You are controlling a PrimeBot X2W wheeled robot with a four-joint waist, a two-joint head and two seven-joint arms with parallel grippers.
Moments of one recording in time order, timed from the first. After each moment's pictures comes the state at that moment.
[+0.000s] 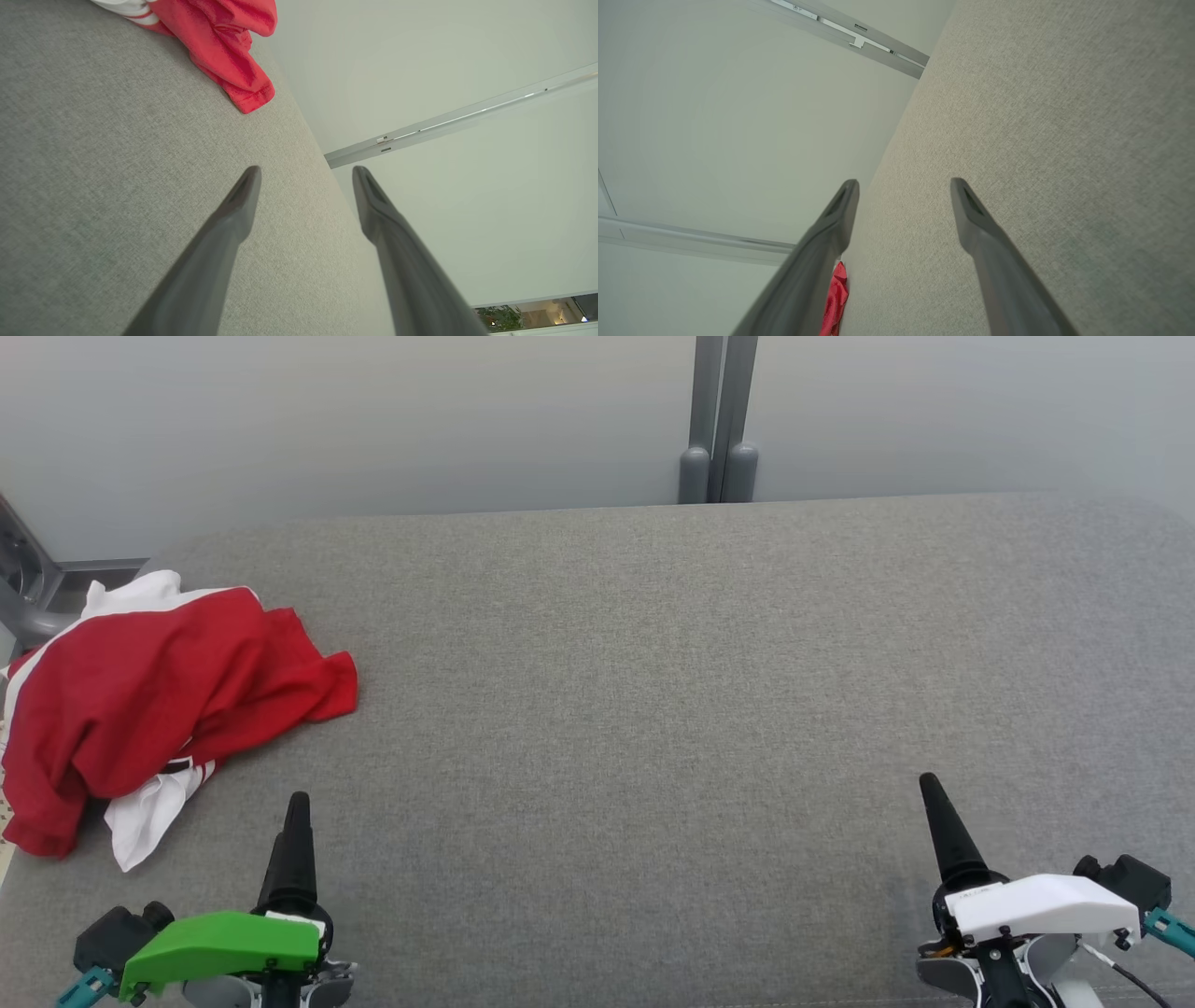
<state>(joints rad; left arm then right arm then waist) -0.05 0.04 0.01 0.29 -1.22 -0.08 -0.03 -0.04 -0.04 -0.01 0.28 1.20 0.13 -0.05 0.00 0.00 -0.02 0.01</state>
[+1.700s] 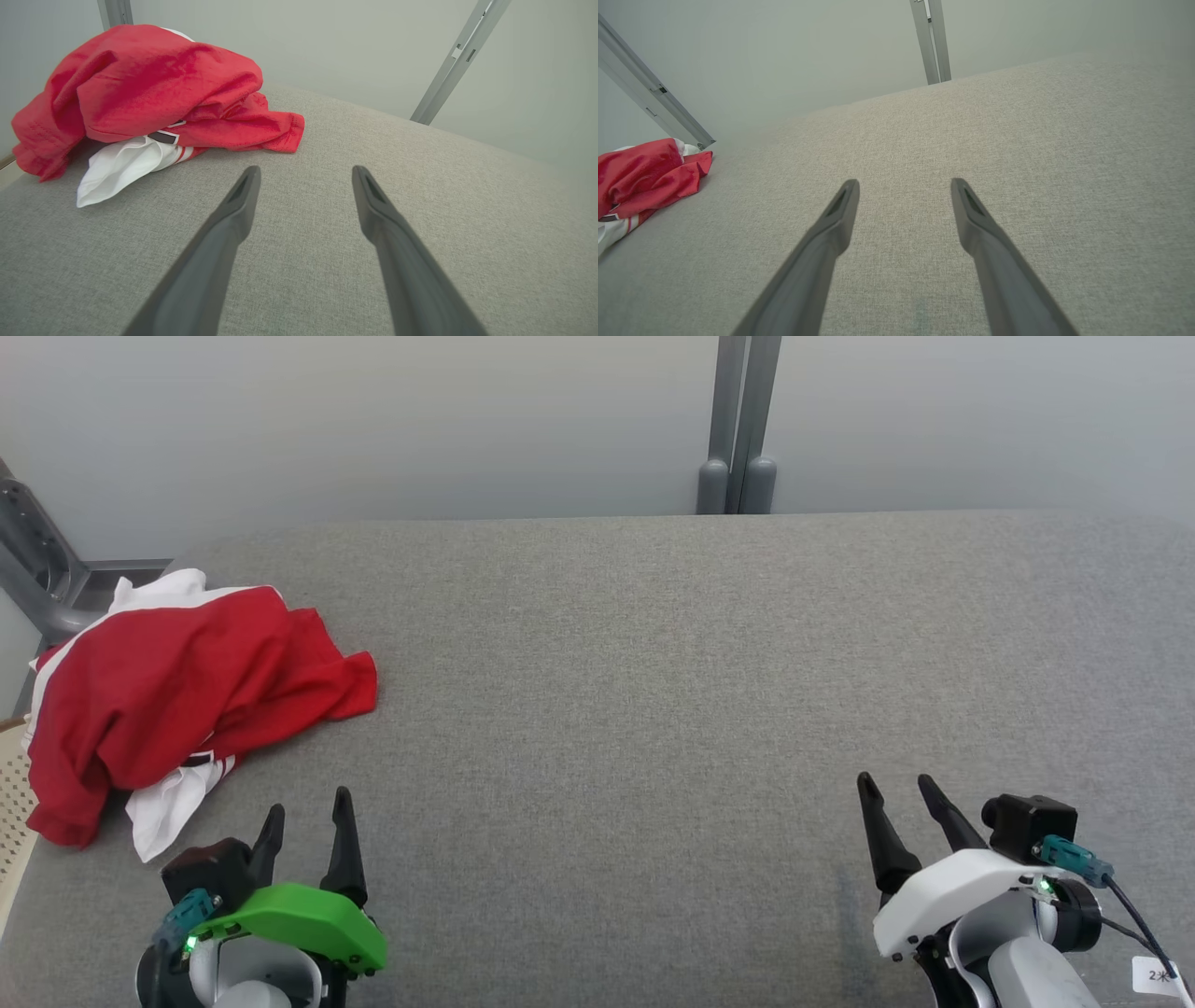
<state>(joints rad) -0.14 0.13 -0.15 0.41 -0.49 0.04 -0.16 -0.13 -0.04 0.03 0.38 0.33 0.13 -0.10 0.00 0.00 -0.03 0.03</state>
